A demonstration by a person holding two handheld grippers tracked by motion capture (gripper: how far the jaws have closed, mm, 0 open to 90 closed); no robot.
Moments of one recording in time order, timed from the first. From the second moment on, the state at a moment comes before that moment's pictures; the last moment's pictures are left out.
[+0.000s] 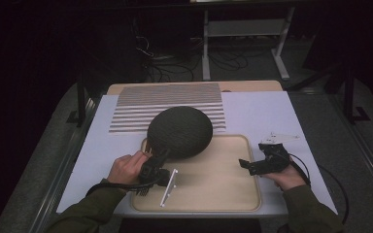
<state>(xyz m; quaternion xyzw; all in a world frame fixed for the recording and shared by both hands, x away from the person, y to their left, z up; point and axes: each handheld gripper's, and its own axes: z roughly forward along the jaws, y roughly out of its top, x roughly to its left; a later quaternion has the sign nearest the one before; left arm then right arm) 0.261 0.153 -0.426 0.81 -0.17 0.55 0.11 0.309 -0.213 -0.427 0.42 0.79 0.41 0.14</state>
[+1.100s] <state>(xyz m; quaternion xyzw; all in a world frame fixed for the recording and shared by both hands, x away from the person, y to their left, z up) 0.218 0.137 -0.448 0.83 -0.19 0.52 0.12 0.309 -0.213 -0.427 0.42 0.80 0.41 0.14</state>
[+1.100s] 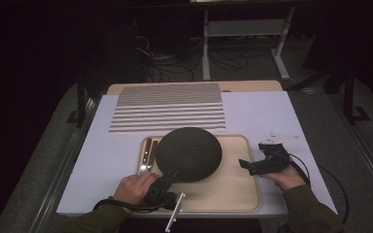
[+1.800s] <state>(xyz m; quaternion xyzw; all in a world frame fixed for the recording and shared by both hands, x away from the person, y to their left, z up) 0.218 0.131 -0.460 0.83 -0.21 0.50 0.11 0.309 -0.213 -0.427 0.42 0.80 0.41 0.14</state>
